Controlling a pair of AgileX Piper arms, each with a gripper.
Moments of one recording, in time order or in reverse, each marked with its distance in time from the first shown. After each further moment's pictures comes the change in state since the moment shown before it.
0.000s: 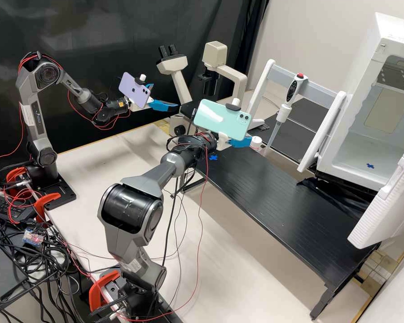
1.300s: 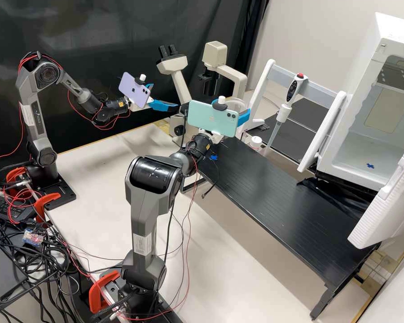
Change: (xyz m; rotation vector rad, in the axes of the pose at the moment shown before) left arm 0.000 0.000 0.000 0.000 0.000 0.000; right arm 0.063 -0.052 -0.003 -0.017 0.343 0.203
